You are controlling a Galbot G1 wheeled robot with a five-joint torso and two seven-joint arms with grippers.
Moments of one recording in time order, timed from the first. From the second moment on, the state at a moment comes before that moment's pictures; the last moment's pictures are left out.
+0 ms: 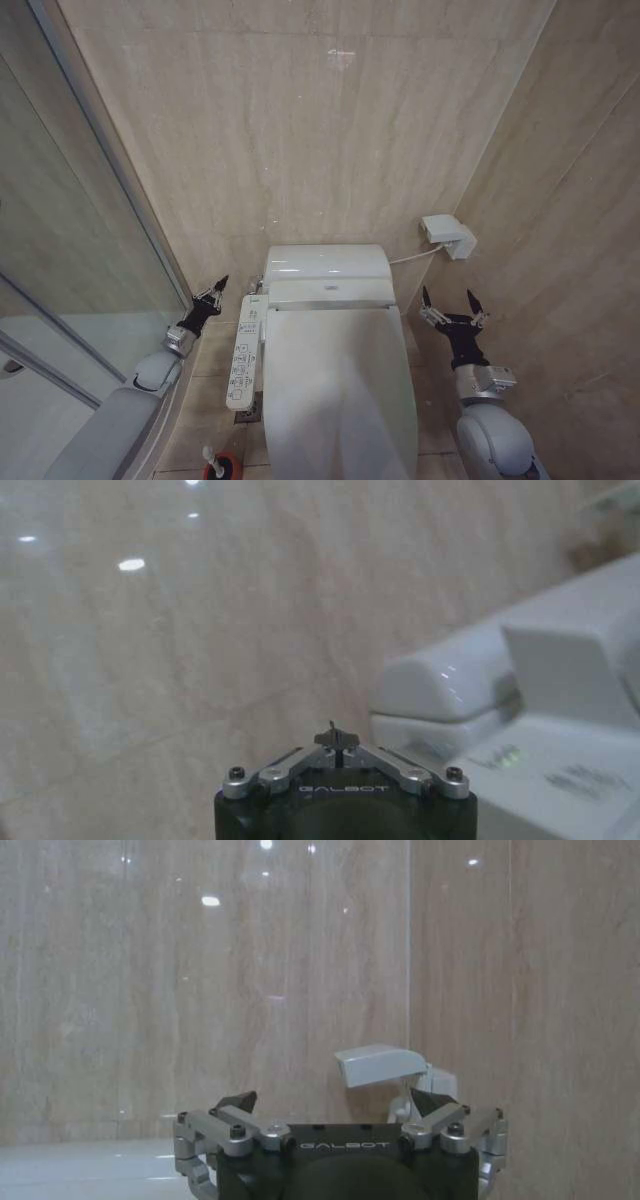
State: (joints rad) left arm 0.77 -1.01 -0.16 -1.15 -0.24 -0.56 0.19; right arm -1.40 1.30 0.63 1.98 0.27 0.16 0.18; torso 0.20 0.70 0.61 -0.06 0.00
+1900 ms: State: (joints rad) left arm 0.60 -1.12 -0.09 -0.82 -0.23 -0.75 0.45; right arm -1.40 1.30 0.63 1.98 0.27 0.16 0.18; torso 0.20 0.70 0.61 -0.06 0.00
